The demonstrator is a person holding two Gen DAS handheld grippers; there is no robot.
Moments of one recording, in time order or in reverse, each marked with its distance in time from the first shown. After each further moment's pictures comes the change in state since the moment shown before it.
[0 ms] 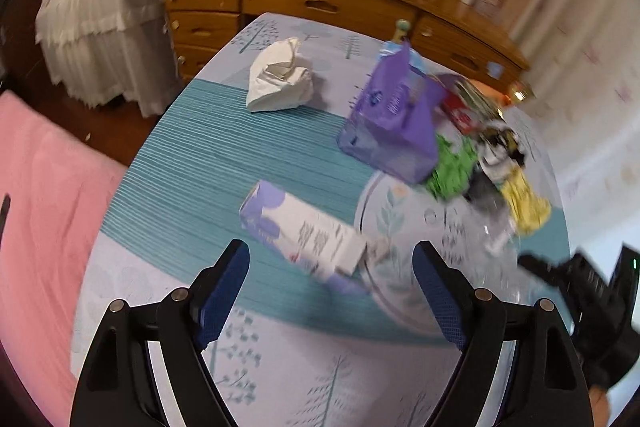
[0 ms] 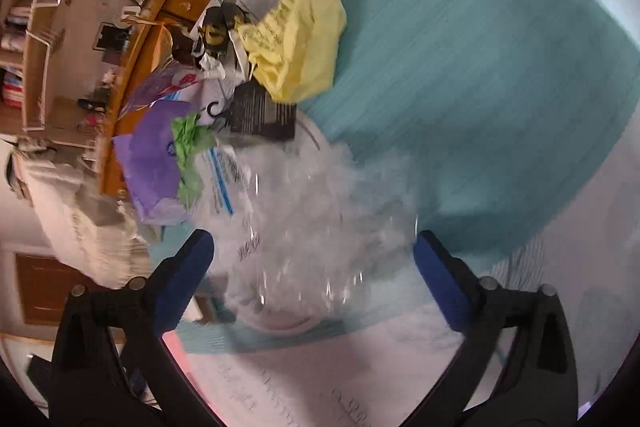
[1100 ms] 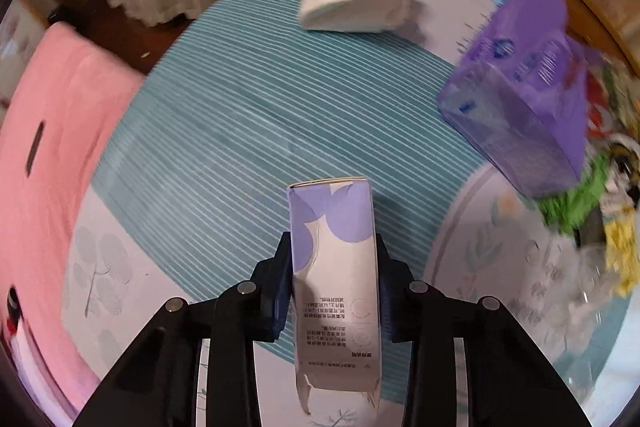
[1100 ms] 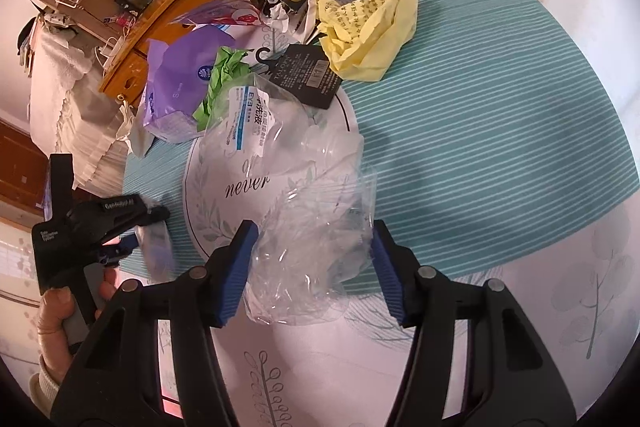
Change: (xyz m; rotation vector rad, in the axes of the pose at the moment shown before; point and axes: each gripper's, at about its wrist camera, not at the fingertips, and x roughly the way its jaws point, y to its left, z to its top) left arm 0.121 -0.001 0.012 -0.167 0.255 0.241; right arm -0.019 0.020 -0.027 -0.415 0.020 -0.014
